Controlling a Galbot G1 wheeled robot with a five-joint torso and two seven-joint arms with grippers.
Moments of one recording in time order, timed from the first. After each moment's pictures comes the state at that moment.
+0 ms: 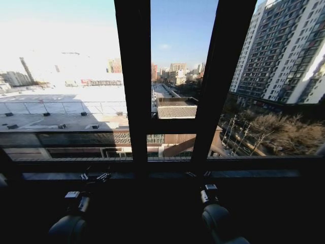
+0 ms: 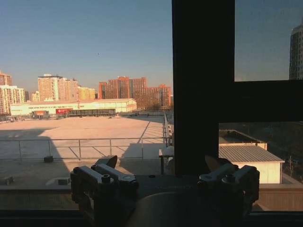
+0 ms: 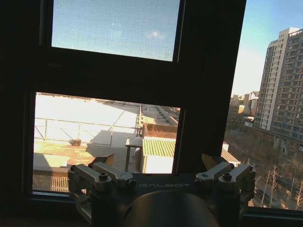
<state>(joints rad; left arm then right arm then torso) 1.46 -1.31 -0.74 -2.16 -0.29 0.25 0.00 -1.30 1.27 0.37 2.00 0.16 -0.23 0.28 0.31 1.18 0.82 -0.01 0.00</state>
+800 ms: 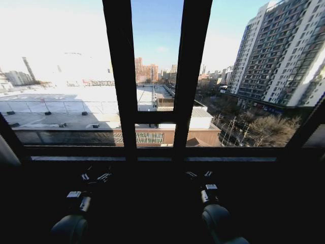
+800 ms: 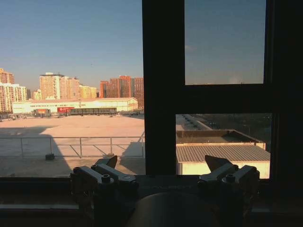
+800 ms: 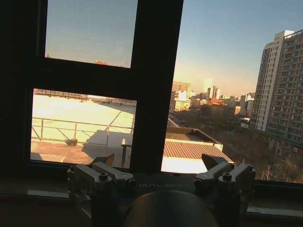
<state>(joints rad) 1.46 -1.31 -0.73 -2.14 -0.29 0.24 0.00 -1.30 1.27 0.37 2.00 0.15 -0.24 0.30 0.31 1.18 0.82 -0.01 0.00</state>
